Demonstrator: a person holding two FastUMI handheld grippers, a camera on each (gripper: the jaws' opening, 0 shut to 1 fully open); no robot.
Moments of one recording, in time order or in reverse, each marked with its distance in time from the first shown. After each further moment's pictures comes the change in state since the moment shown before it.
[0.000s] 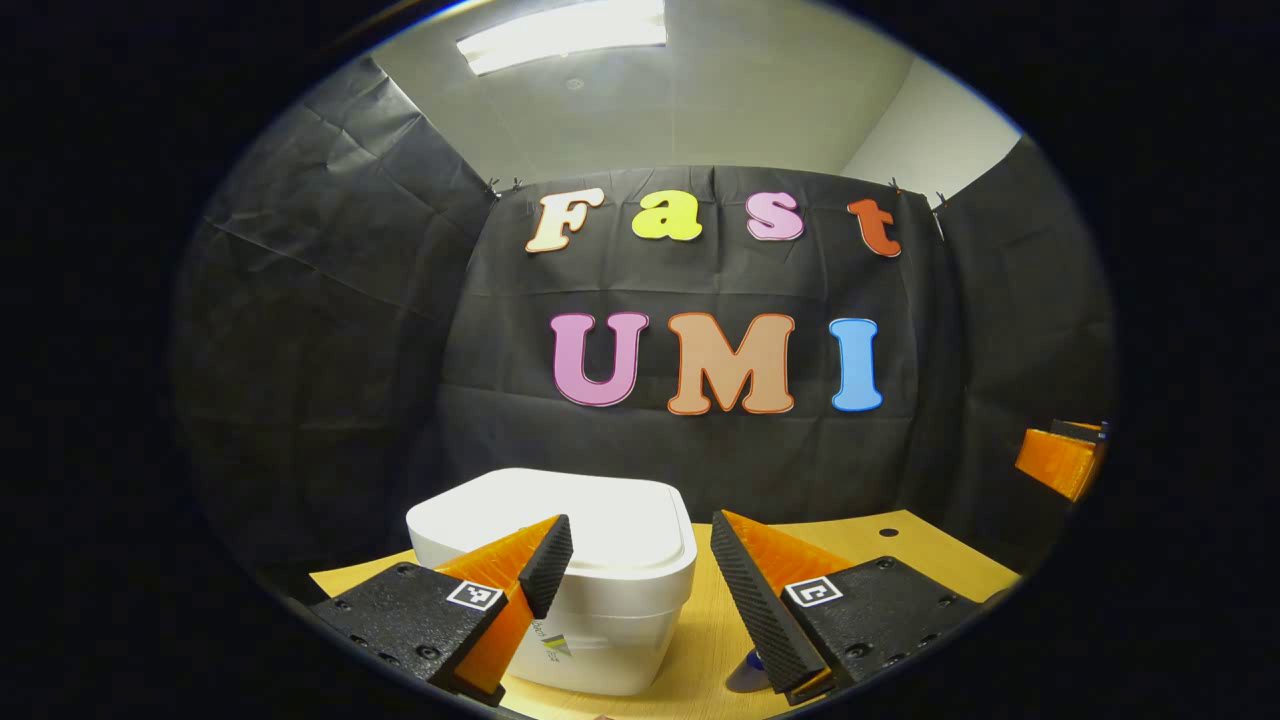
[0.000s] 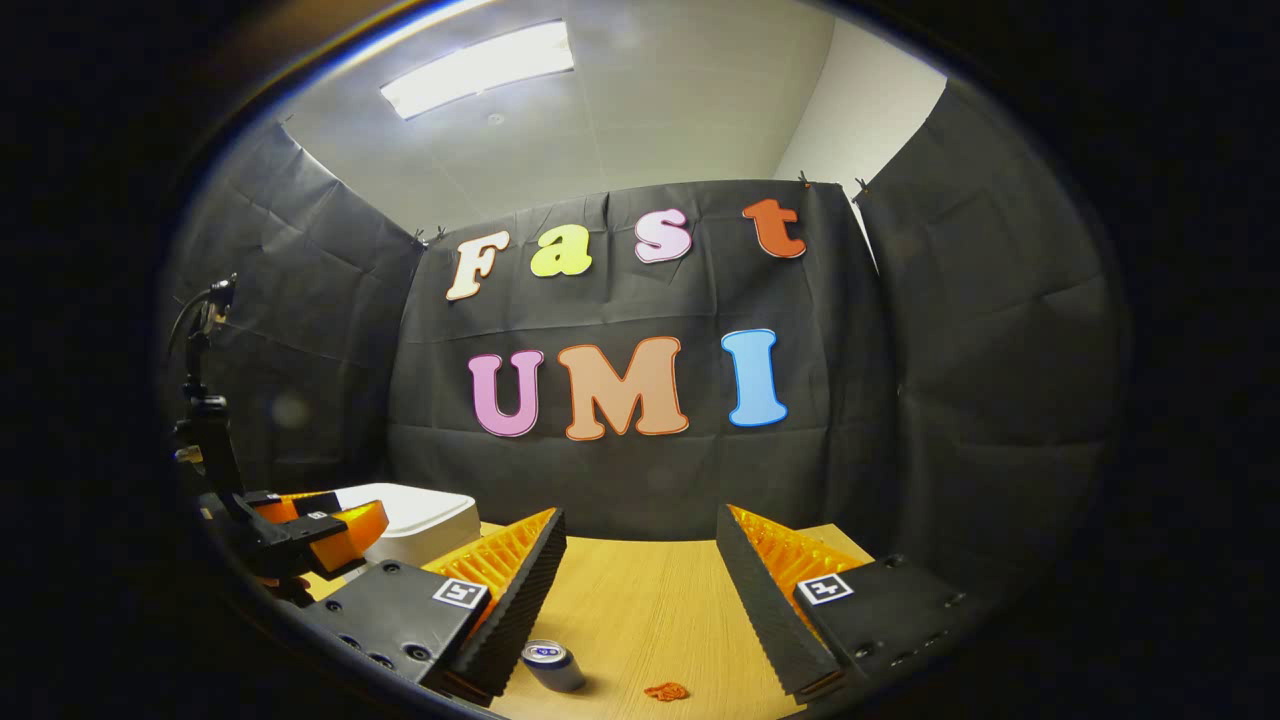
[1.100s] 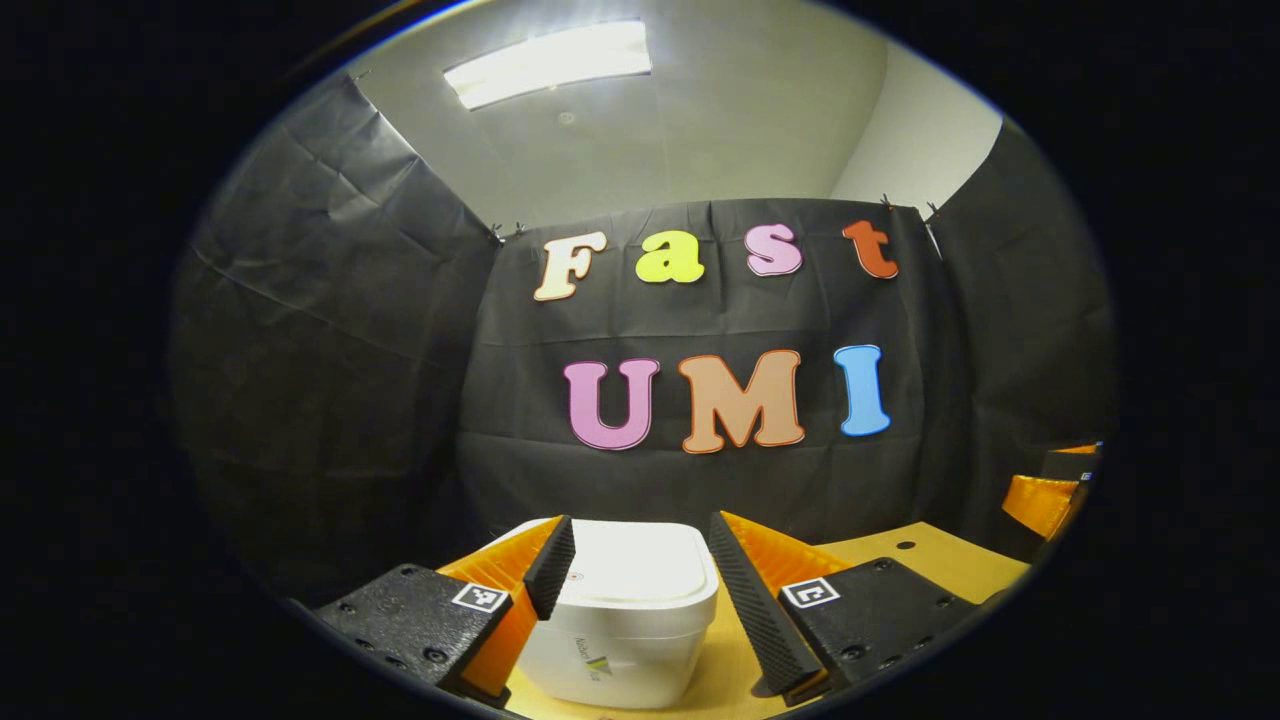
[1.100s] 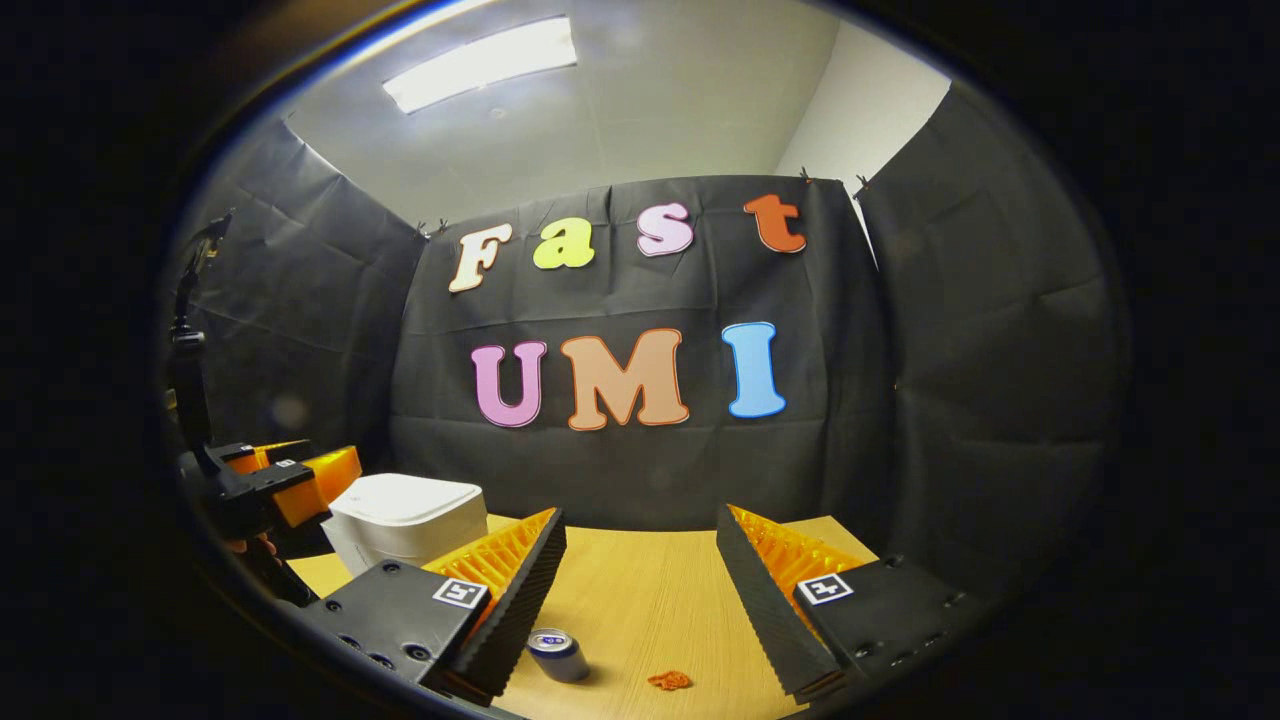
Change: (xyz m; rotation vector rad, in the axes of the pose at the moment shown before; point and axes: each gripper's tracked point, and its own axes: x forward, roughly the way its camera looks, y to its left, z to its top) left arm -0.018 0.022 0.048 0.074 -0.111 0.052; right arm -0.015 0.006 -0.004 0.000 0.027 -0.002
